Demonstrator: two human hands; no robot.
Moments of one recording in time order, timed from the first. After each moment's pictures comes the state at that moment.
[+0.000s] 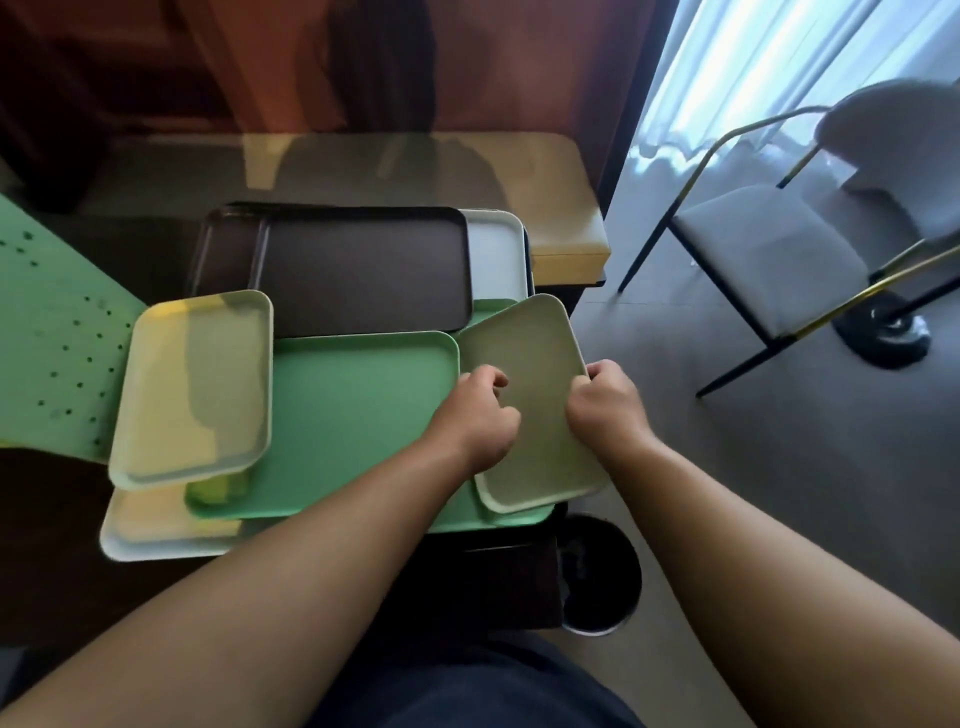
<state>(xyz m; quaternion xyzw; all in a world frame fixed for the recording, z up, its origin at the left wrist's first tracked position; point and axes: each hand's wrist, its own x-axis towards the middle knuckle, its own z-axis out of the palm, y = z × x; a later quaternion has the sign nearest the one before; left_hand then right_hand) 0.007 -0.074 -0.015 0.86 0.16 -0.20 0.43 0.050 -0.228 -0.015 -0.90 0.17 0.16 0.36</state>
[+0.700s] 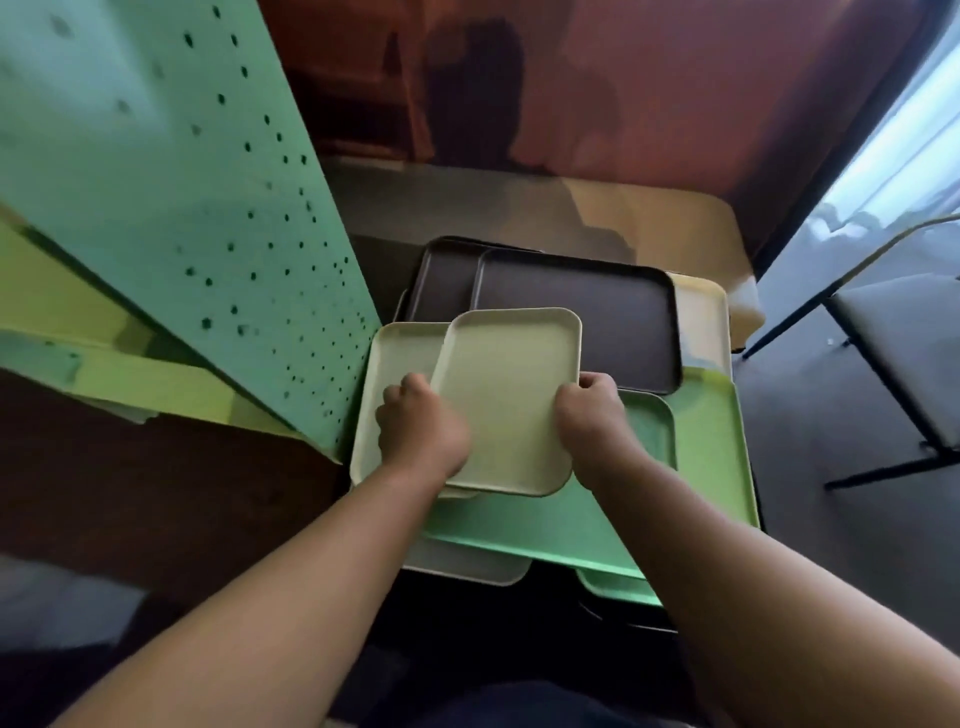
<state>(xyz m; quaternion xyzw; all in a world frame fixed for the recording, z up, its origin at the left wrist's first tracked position) -0.042 0.178 0.012 0.85 0.42 -0.07 0.32 0.037 0.036 -0.004 -0.80 0.16 0.21 0.54</state>
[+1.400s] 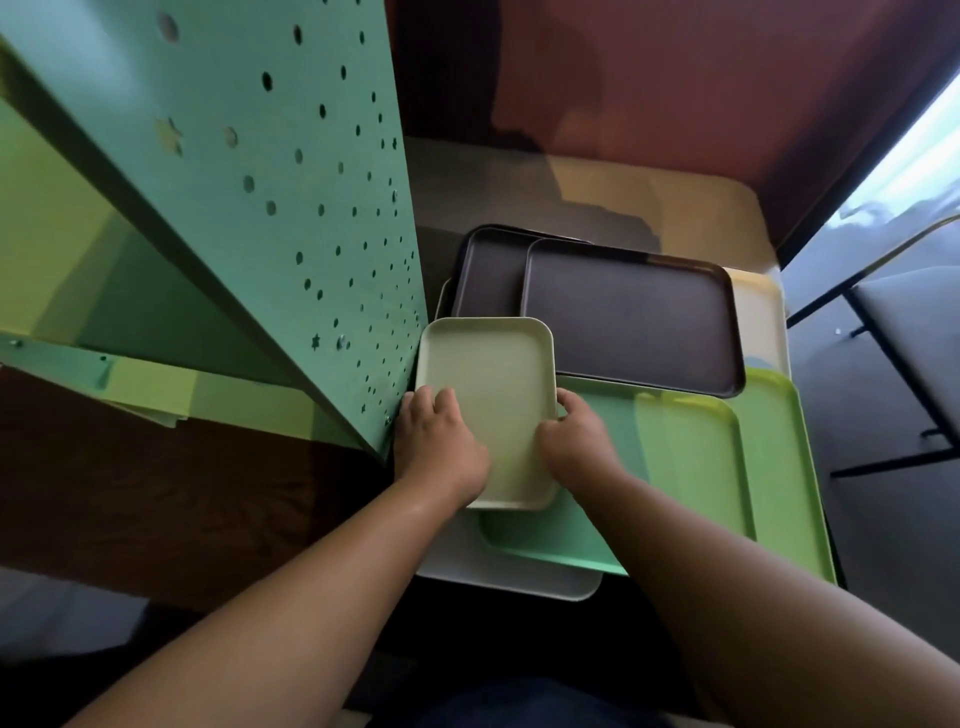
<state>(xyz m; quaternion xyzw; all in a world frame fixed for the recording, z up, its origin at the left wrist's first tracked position) -0.073 0.249 -0.029 0.92 0.29 -0.16 0.23 -0.001 0.117 -0.036 -0.85 0.10 0.30 0.42</state>
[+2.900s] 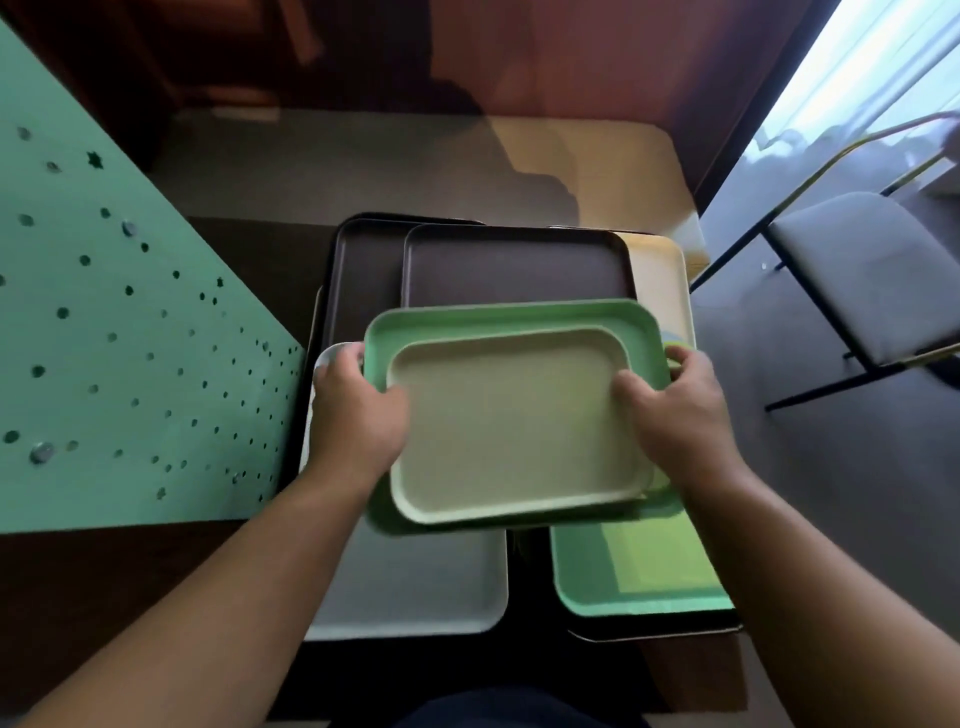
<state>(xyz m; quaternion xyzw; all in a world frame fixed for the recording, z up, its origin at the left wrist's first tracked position) 0.009 0.220 -0.011 0.82 0.37 -0.03 0.43 0.076 -0.053 0.004 -0.90 0.17 0.10 0.38</state>
